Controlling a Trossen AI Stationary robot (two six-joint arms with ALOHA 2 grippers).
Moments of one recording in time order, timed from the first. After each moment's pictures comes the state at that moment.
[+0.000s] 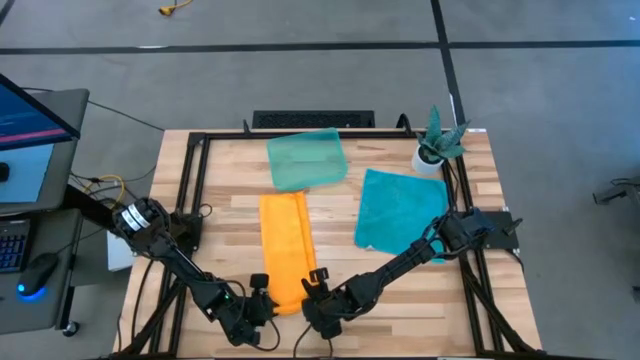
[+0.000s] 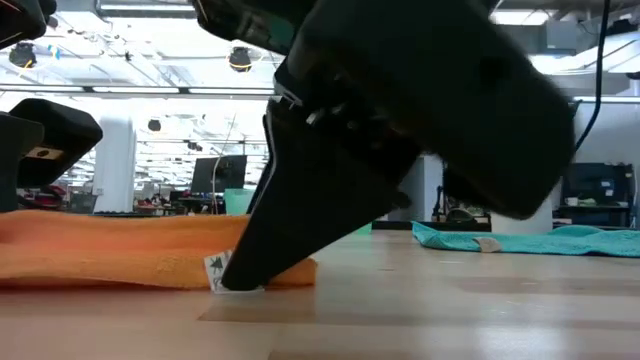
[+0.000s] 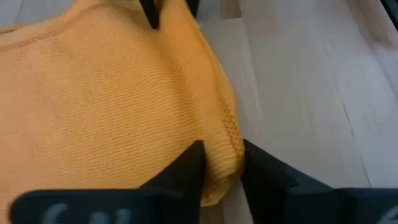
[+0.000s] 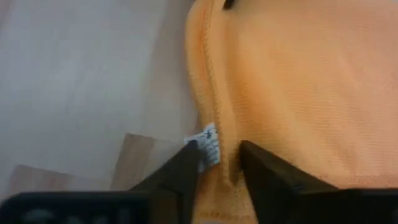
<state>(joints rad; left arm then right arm) -0.84 1.83 0.83 -0.03 -0.52 -0.61 0.52 2.31 1.65 -0.41 0.30 0.11</state>
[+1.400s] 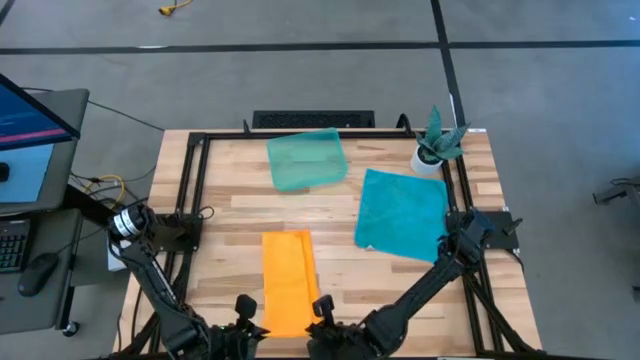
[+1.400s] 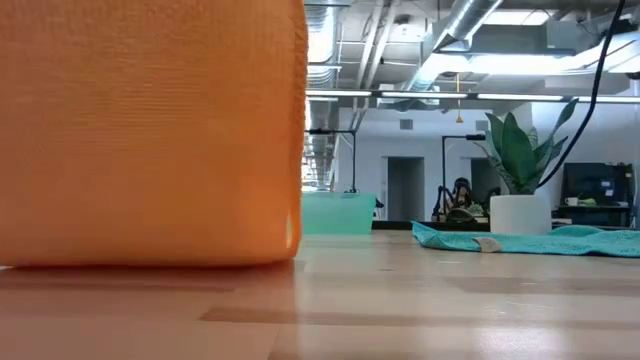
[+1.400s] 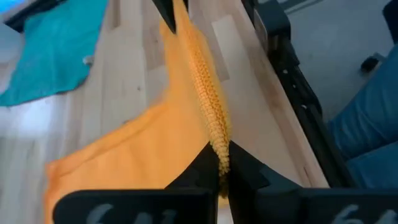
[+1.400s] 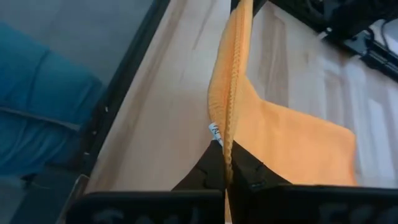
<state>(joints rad) -1.05 1.84 1.36 -0.69 -0.77 -0.54 0.72 2.31 2.07 -0.74 0.56 0.08</state>
